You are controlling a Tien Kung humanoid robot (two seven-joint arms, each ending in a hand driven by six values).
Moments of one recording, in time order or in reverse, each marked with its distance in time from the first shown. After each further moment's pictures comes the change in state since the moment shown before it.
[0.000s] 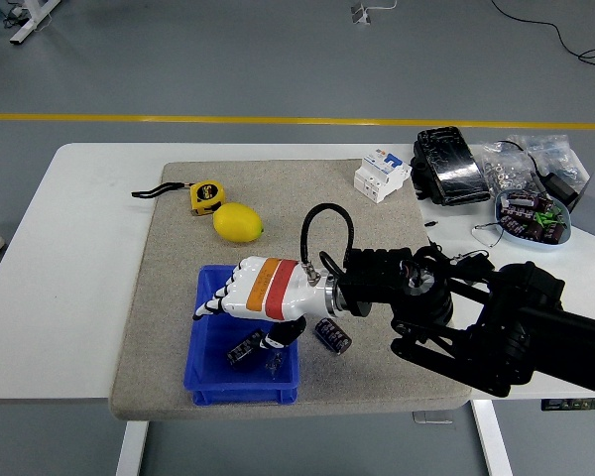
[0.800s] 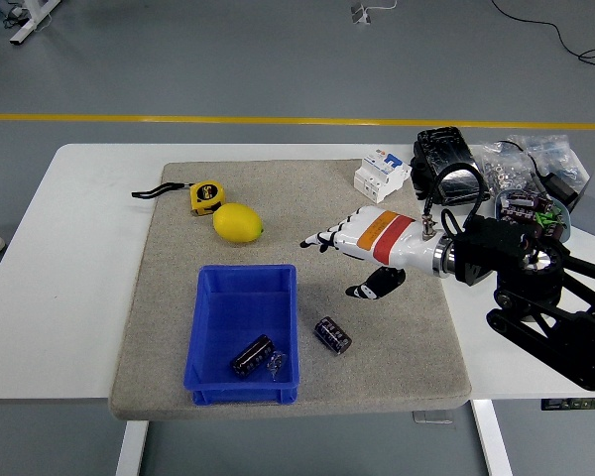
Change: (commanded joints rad) left arm 0.004 -0.005 0.013 0.001 -0.022 -0.006 0.000; right arm -0.205 -0.277 0.273 0.039 -0.022 0.062 -0.040
